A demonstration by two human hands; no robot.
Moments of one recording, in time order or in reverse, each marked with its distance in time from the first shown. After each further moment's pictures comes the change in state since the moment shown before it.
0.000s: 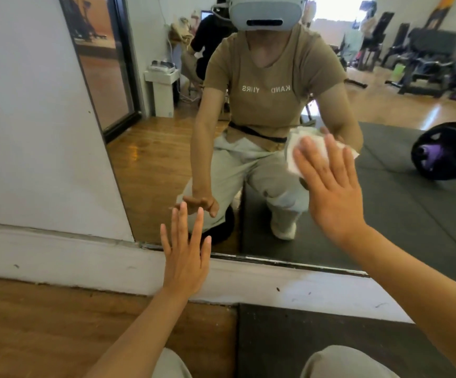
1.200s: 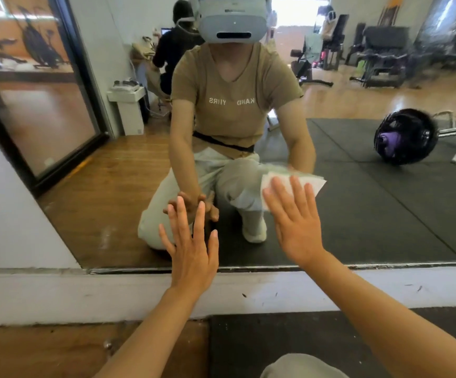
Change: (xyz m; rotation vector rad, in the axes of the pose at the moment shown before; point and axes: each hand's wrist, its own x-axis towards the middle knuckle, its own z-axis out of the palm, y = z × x) left_hand 0.034 0.123 0.032 -0.042 0.140 0.086; right_hand -0.098 0.038 0.011 0.089 0.012 0.114
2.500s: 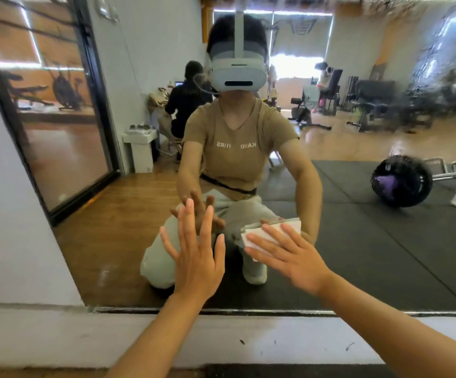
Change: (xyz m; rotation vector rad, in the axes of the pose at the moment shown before) left_hand 0.067 0.042 -0.038 0.046 0.167 0.074; right_hand 0.016 0.045 -0.015 -0.258 -0.150 -0.524
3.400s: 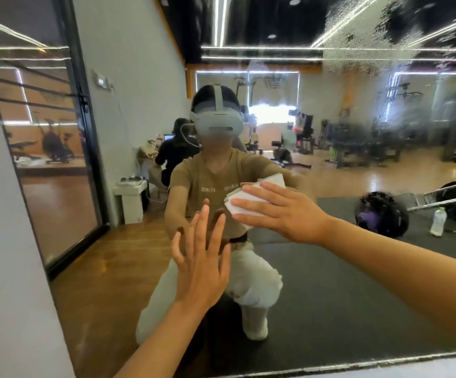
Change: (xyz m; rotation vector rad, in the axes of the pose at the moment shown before) left_hand 0.103 0.017 -0.039 0.096 0.107 0.205; right_hand 0.141 0.161 -0.078 0.043 0.125 -0.163
